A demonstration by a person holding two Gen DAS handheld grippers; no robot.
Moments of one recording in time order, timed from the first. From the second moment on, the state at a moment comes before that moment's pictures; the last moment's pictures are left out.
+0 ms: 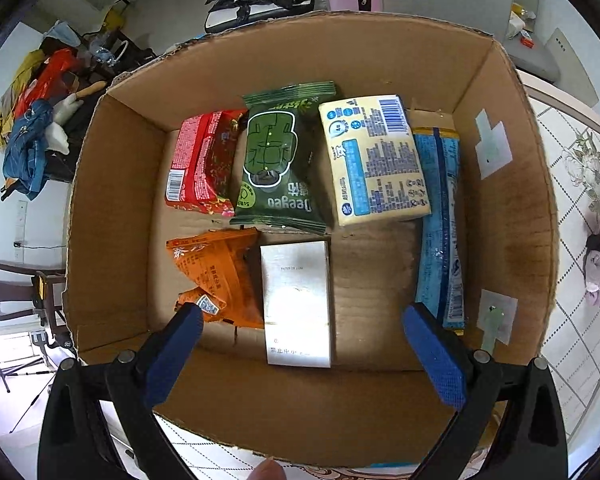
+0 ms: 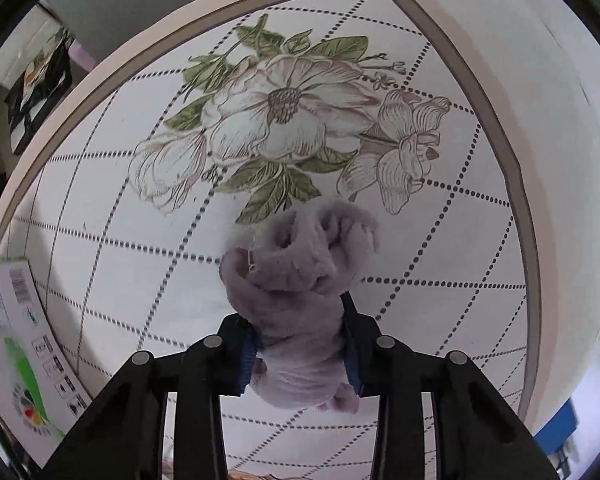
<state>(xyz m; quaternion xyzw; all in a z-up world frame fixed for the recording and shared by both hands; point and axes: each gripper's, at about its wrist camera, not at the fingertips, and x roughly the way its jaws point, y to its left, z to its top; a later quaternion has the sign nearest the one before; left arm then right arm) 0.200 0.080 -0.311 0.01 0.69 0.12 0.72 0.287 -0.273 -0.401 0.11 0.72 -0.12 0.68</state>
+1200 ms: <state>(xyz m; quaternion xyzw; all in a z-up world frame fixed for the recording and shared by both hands) 0.157 0.199 -0.267 -0.08 0.67 0.06 0.73 0.198 0.042 -0.285 0.02 0.69 0.14 0.71</state>
